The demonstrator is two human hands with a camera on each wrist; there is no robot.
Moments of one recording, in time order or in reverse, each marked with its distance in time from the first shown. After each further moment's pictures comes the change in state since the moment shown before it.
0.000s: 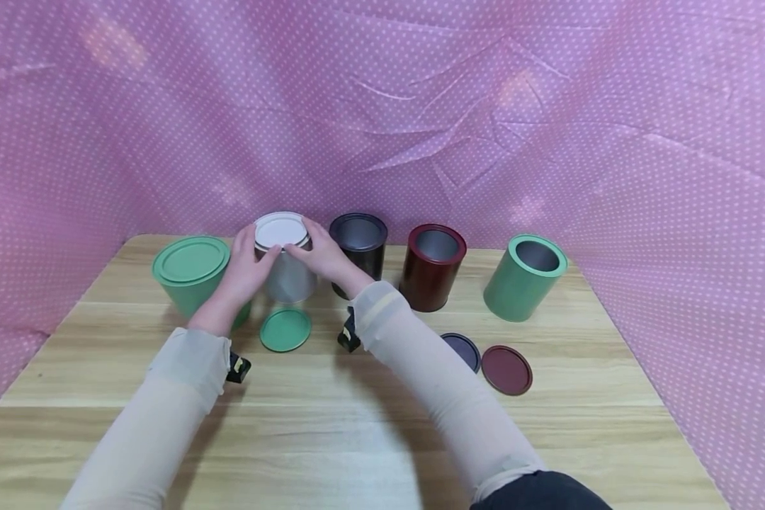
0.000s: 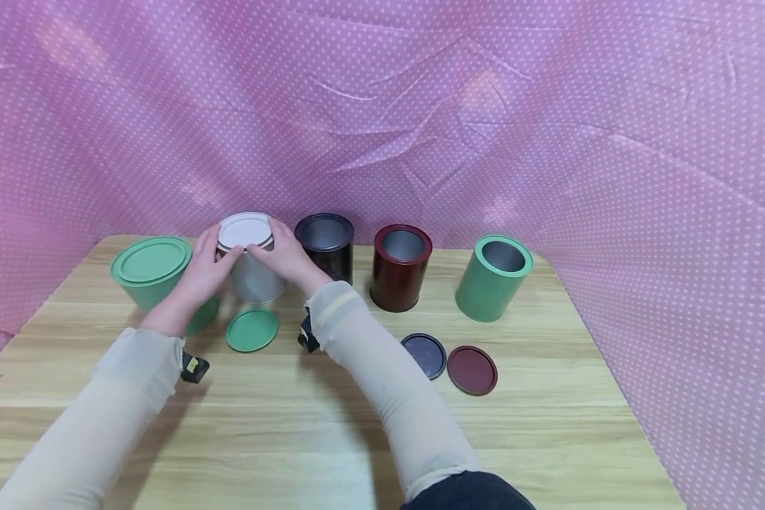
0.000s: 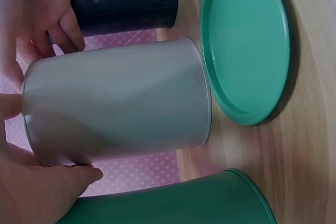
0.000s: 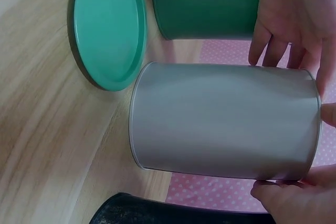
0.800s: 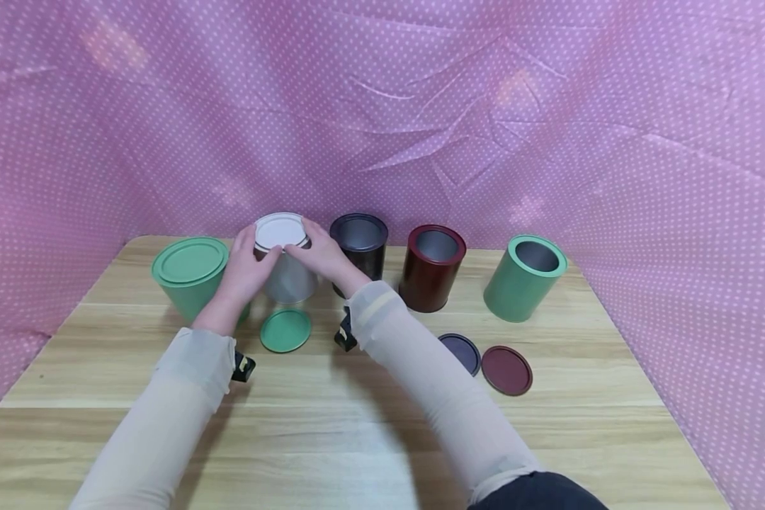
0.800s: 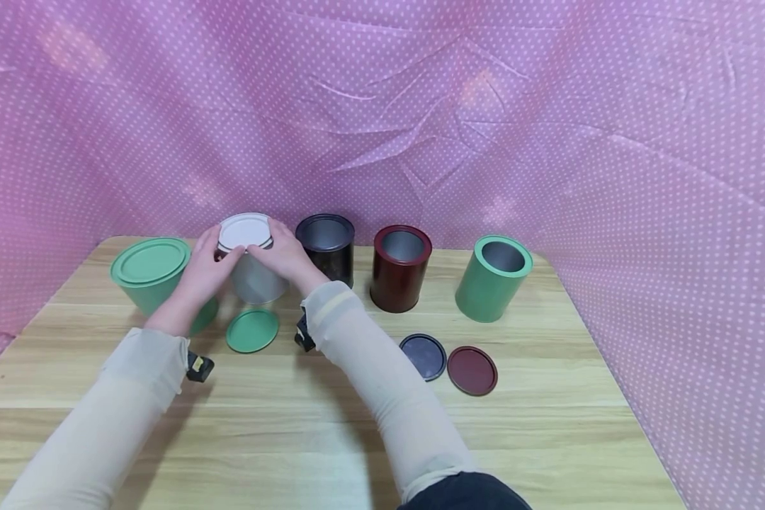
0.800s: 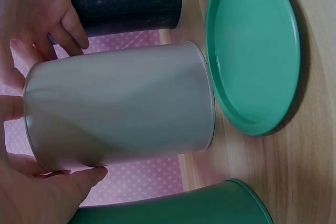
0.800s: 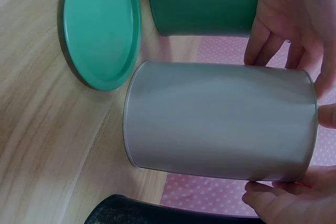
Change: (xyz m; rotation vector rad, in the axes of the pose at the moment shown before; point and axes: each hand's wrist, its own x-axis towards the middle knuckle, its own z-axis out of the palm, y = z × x) left_hand -0.010 0.009 0.005 0.023 0.089 -0.022; right_hand -0.011 -0.002 -0.002 -0.019 -0.006 -0.009
